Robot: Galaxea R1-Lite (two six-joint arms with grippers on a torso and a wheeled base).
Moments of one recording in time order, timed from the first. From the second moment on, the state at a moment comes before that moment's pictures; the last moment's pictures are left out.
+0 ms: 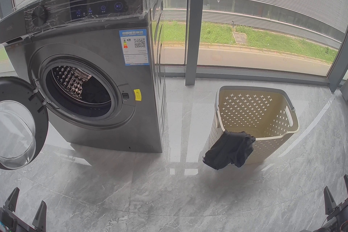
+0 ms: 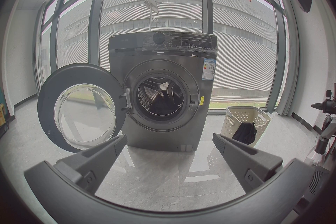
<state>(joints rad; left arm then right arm) 0.00 0.01 -0.02 0.00 0.00 -0.03 0.00 0.01 -0.02 -0.01 -0.03 0.01</state>
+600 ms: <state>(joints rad) 0.00 0.02 -0.02 0.00 -0.01 -0.02 0.00 0.02 -0.02 -0.01 -0.01 0.01</state>
